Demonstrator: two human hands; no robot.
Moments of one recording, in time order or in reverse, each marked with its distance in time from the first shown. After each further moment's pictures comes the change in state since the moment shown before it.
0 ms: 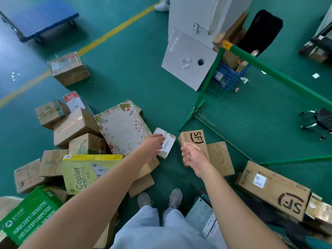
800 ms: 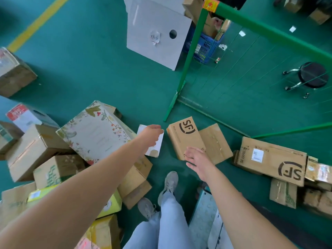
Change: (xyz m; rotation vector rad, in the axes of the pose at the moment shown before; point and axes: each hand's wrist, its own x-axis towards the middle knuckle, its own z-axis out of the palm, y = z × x) left_hand 0.199 0.048 0.036 0.296 -0.165 -0.033; right_hand 0.144 0.031 -0.027 0.196 0.187 0.171
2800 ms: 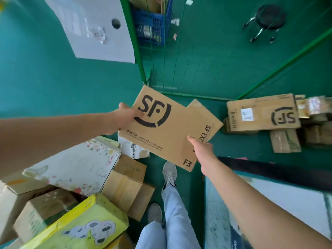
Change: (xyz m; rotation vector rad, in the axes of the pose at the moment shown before) left_hand -0.002 0.042 0.044 0.454 -0.091 -0.040; right_hand 0.032 0.079 -0.066 0.249 0.375 0.070
